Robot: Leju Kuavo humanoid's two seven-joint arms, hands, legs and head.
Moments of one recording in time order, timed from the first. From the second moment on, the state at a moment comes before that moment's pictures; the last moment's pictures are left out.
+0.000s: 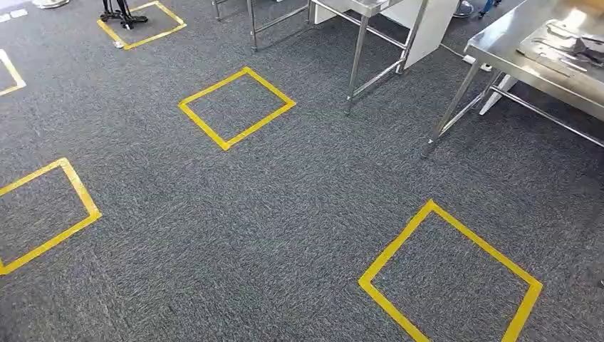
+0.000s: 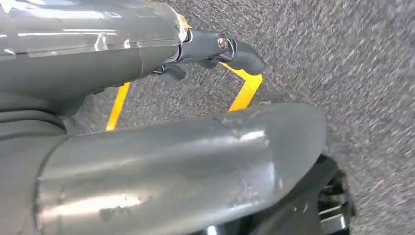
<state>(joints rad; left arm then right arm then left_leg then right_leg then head) -0.06 -0.18 1.01 -0.20 -1.25 -0.02 -0.32 -0.04 0.05 -0.07 -0.18 0.18 -0.35 0.05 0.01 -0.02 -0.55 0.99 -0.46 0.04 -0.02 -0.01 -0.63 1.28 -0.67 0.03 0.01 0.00</state>
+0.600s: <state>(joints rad) -0.06 -0.16 1.04 -0.20 -1.18 -0.01 -0.38 -0.04 0.06 -0.08 -0.18 0.18 -0.29 0.06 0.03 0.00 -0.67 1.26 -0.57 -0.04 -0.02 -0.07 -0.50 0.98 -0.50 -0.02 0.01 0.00</state>
